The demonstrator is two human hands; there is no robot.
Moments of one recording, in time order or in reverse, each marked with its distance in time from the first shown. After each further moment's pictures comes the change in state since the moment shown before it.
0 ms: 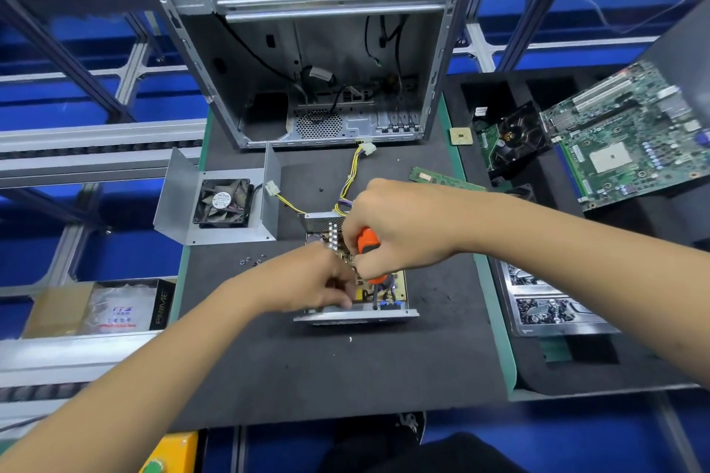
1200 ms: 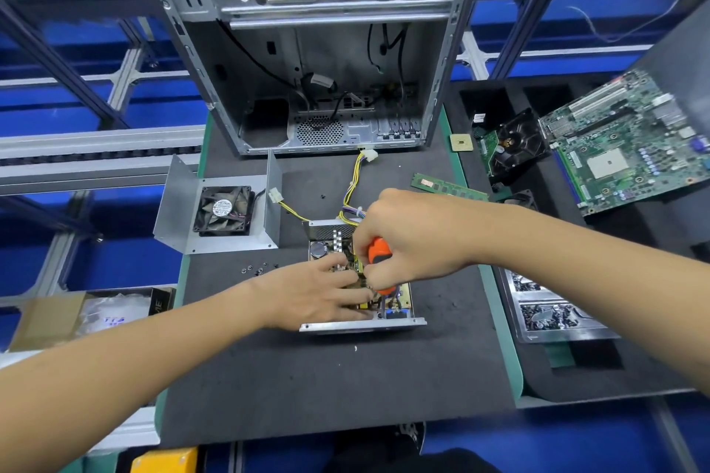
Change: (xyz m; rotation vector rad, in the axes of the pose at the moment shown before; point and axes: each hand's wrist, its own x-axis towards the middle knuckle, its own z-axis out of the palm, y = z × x) left_hand 0.001 -0.028 0.011 1.244 -0.081 0.575; right_hand 0.000 -0.003 0.002 -0.006 -0.017 0.045
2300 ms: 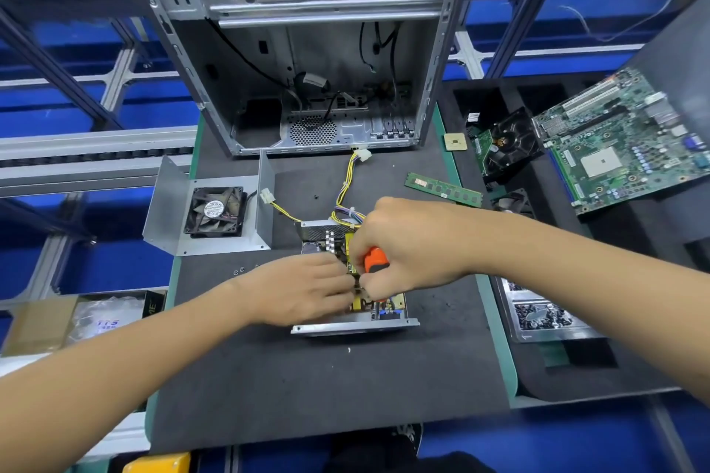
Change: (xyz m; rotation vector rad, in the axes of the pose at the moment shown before) left_hand -0.003 -0.005 -0.002 -0.200 0.312 -0.104; right_hand -0.006 0.003 0.006 0.008 0.009 -0.036
